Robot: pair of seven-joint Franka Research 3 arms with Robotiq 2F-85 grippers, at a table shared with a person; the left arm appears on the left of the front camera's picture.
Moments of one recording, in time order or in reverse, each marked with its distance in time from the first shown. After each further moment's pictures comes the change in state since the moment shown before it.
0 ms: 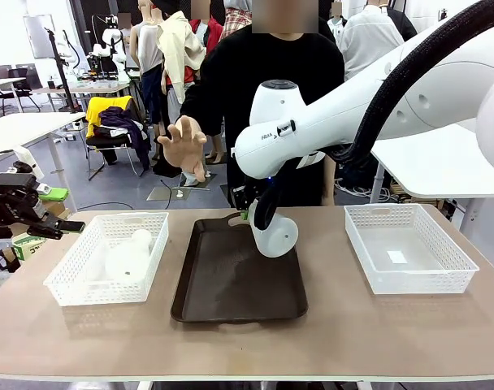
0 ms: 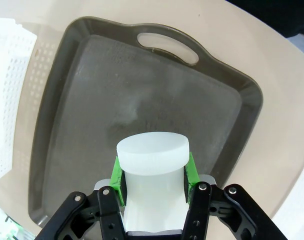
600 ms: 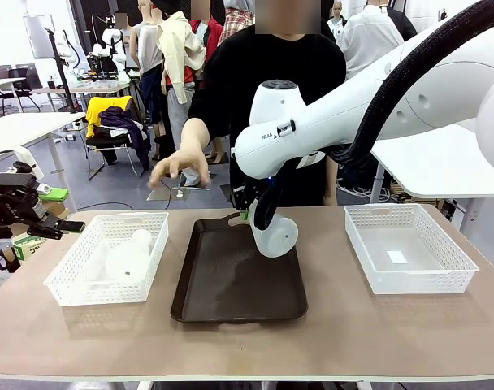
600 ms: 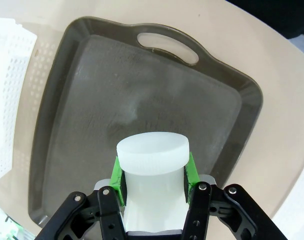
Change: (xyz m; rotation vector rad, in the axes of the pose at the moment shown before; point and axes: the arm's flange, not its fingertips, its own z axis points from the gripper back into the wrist) left arm 0.000 0.000 0.000 0.000 0.000 0.000; right arm 0.000 0.000 0.000 0.000 0.000 0.000
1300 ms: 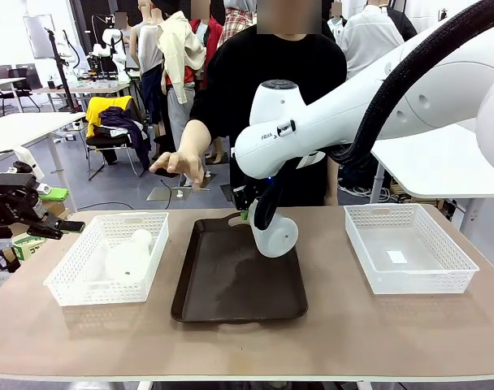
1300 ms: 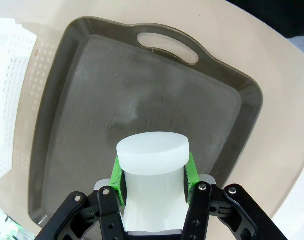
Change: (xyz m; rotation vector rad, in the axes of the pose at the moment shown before) left arm 0.000 0.000 0.000 0.000 0.000 0.000; right arm 0.000 0.000 0.000 0.000 0.000 0.000
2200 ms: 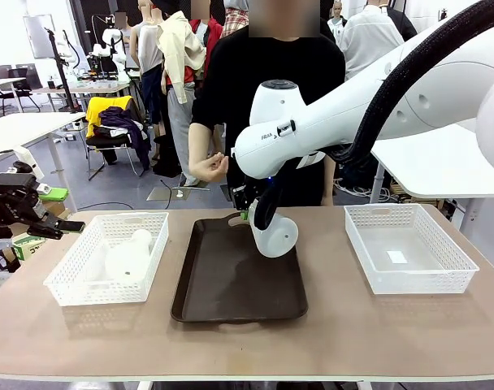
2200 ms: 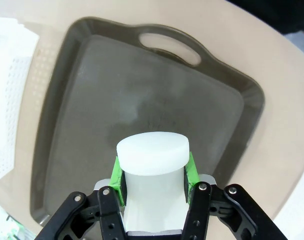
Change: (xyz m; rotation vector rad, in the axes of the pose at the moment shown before) left arm 0.000 0.000 0.000 0.000 0.000 0.000; right arm 0.001 0.002 0.002 0.026 -0.010 0.011
